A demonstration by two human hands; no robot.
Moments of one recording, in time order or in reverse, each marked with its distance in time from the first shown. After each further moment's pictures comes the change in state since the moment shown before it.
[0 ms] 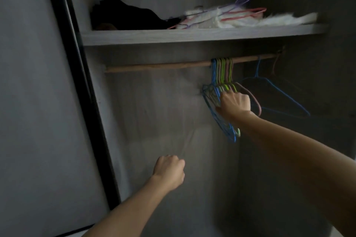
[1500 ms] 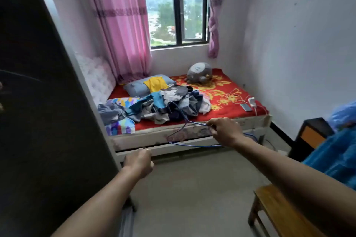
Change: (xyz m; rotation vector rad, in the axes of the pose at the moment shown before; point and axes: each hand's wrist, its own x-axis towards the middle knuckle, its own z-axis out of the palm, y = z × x) left_hand -0.183 0.354 -0.036 -0.254 -0.080 1.095; right_hand -0.633 0.151 -0.188 -0.206 -0.159 1.164
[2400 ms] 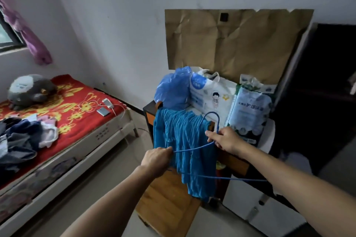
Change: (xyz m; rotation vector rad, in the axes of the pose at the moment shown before) left_hand 0.013 0.678 0.012 -0.057 0.017 1.099; right_hand -0.300 0.528 -0.149 0.621 0.248 0.967
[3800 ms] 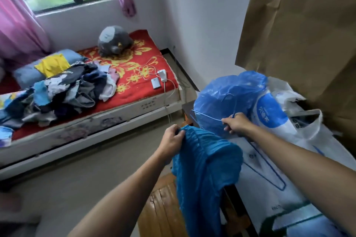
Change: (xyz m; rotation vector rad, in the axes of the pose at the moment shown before) left_hand 0.275 -0.074 -0.003 -1.078 0.420 -0.881; right_hand 0.437 -0.039 0.046 0.020 -0.440 0.121
